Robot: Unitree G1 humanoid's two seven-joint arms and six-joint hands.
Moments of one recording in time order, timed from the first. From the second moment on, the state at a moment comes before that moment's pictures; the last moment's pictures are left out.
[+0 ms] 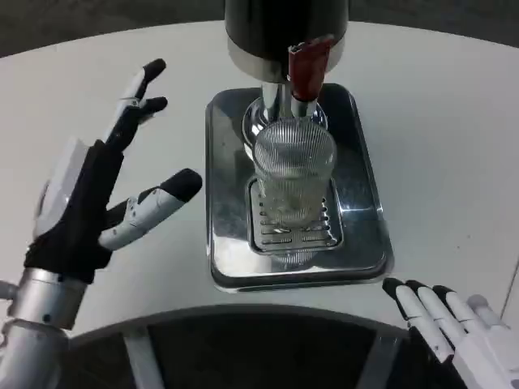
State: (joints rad) left arm -0.32 0.48 0.02 0.19 0.14 -0.57 0.06; right arm 0.70 -0.04 0.05 -1.03 -1.15 -0.17 0.39
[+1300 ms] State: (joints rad) left arm -0.82 0.57 0.11 0.27 -0.49 -0.09 -0.96; right arm 0.69 0.03 0.17 -1.03 -1.30 -0.16 0.43
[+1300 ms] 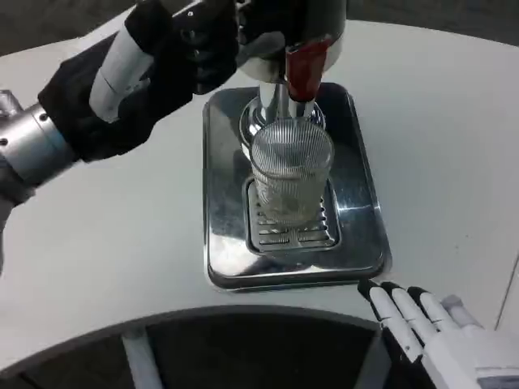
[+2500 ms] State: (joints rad) left arm -1.11 0.43 0.03 0.58 -0.30 -0.25 -1.10; right arm 0.76 0.04 0.14 -1.03 -1.27 -0.19 0.35
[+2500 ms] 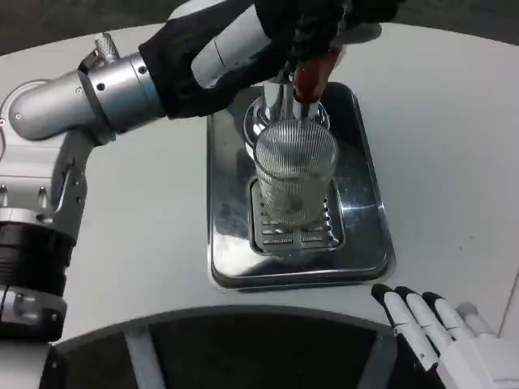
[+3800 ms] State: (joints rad) left arm -1.11 0.54 -0.02 0.70 -0.19 -0.54 -1.12; right arm 0.35 0.04 0.12 -0.81 -1.05 0.02 0.29
